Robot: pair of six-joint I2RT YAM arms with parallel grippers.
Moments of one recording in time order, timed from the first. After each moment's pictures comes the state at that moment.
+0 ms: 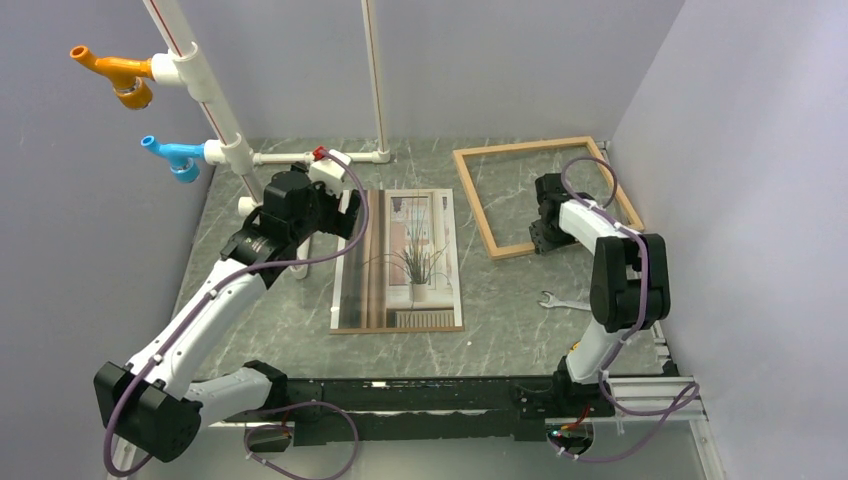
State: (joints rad) left arm -0.44 1.10 1.05 -0.34 -0.08 0.12; right arm 0.07 1.72 1.13 -0.69 0.30 1.41
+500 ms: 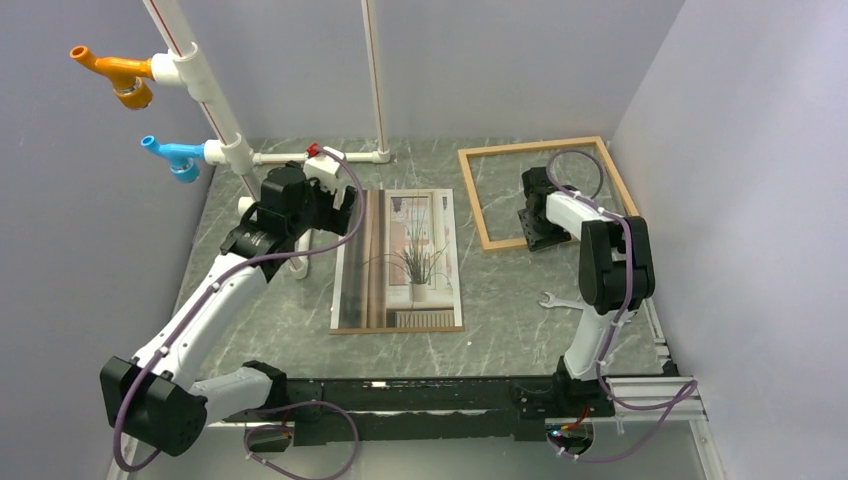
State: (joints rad) left arm -0.39 1.13 1.05 -0.33 -0.06 0.12; right arm 0.12 1.88 1.24 -0.65 0.36 1.50
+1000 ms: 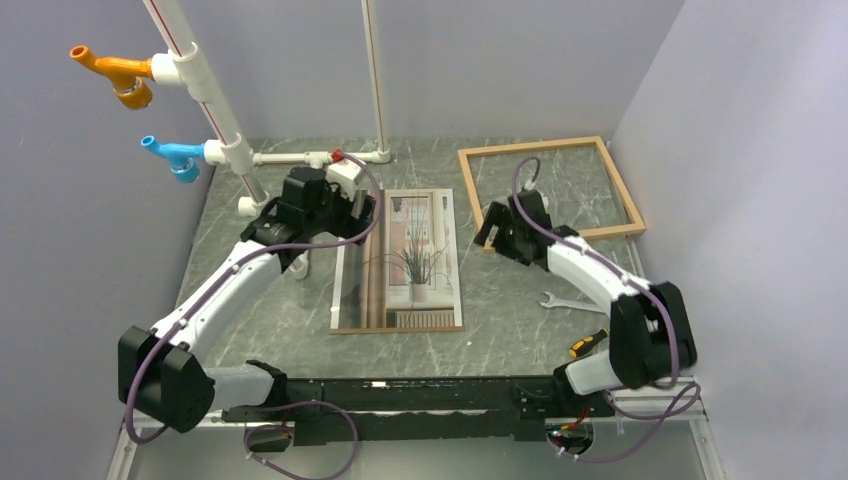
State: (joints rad) left arm -0.40 1.22 1.05 -0.33 0.10 0.09; right arm 0.32 1.47 0.92 -0.33 0.12 0.74
